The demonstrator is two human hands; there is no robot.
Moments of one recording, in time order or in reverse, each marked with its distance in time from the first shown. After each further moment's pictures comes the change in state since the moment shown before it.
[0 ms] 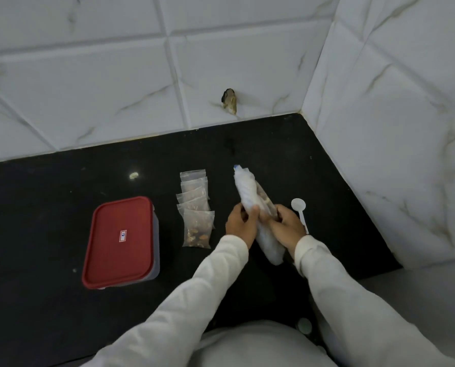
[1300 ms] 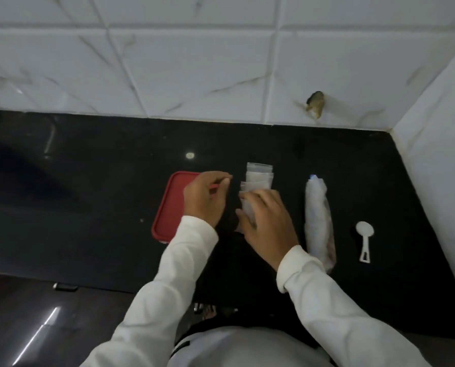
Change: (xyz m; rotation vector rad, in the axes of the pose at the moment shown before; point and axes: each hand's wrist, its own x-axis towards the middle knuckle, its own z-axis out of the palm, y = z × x) left_hand -0.057 0.020 -0.181 0.217 0.594 0.401; right_hand -0.070 -0.085 0.121 -0.638 0.121 -1.000
